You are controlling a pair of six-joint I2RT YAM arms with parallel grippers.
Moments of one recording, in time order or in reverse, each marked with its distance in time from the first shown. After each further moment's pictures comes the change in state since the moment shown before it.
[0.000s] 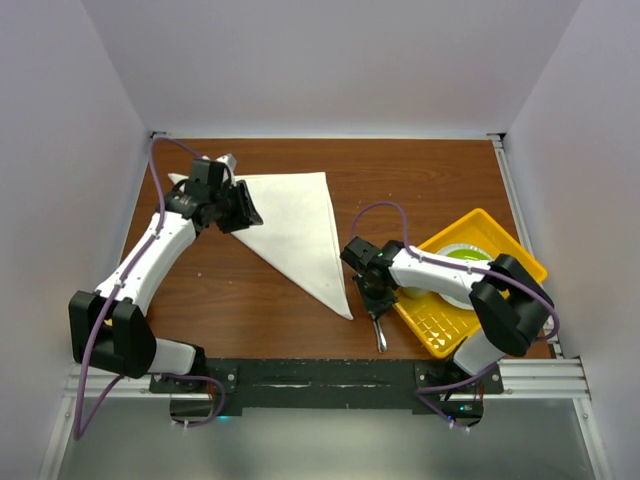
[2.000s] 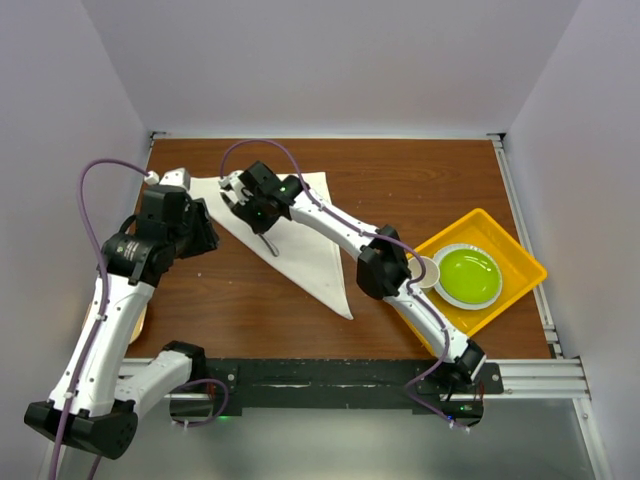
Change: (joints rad) left arm 0.000 -0.420 0.034 -0.367 -0.306 0.068; right arm 0.060 1.040 1.691 -0.115 -0.129 -0.598
